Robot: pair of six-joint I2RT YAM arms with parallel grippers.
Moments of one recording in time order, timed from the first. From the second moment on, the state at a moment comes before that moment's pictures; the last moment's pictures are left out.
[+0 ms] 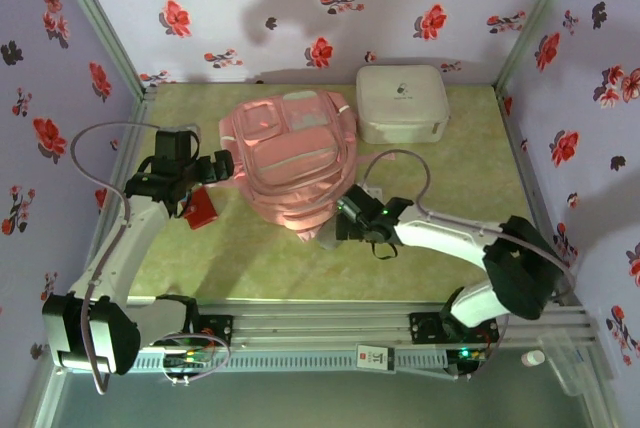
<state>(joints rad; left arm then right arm) -0.18 1.14 0.97 -0.59 -0.07 -0.28 0.88 1.47 0.85 -0.58 0.24 0.82</state>
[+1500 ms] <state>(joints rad) -0.19 1.14 0.97 -0.59 -0.02 -0.26 0.88 1.58 0.89 -0.57 0.20 0.72</state>
